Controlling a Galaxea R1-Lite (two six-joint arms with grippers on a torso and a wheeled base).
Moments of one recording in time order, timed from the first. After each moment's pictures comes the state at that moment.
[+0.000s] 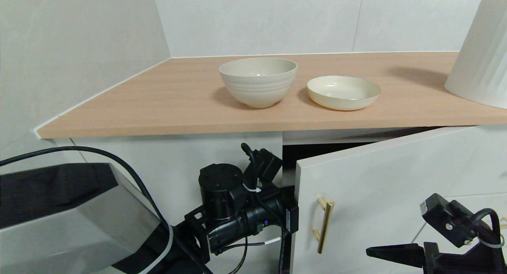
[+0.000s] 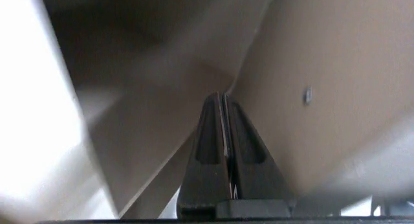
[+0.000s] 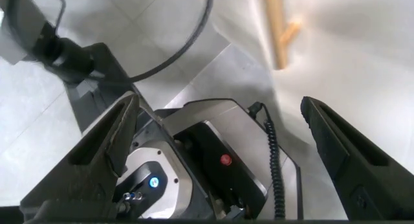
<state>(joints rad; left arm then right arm) -0.77 2.08 -0.70 -1.31 -0.28 -0.19 0.79 1.26 -0.33 -0.50 0.28 0.23</state>
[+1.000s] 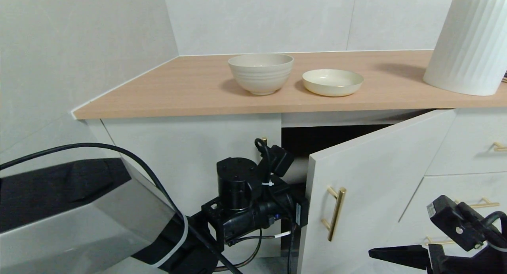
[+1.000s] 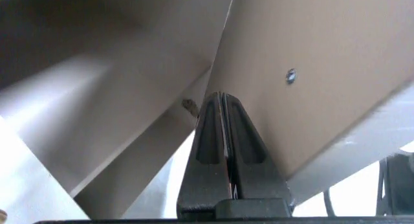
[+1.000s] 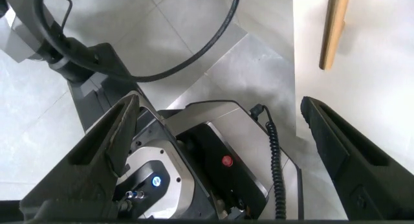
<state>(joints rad) -0.79 2.12 -0.82 -1.19 -0.27 -0.19 0.80 1.24 -0.32 -0.50 0.28 0.22</state>
